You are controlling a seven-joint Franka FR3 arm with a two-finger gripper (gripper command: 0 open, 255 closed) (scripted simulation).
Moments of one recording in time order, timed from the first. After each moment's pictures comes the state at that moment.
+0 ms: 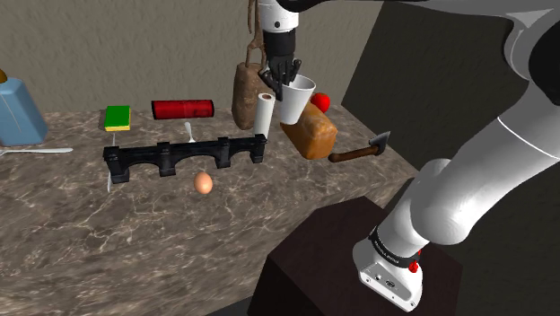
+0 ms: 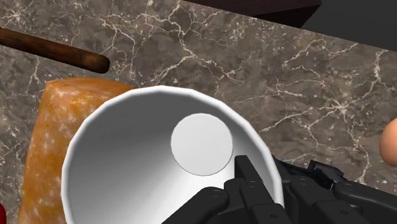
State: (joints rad) arm 0.14 -0.15 0.12 -1.90 -0.14 1.56 0.37
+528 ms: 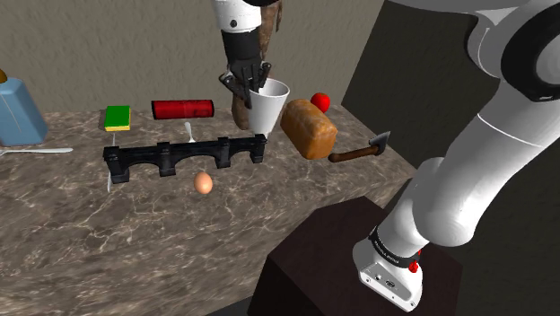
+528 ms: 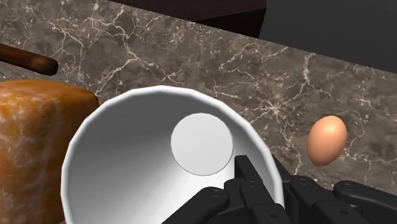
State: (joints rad) arm 0.23 0.00 0.23 -1.73 -0.12 1.51 0.55
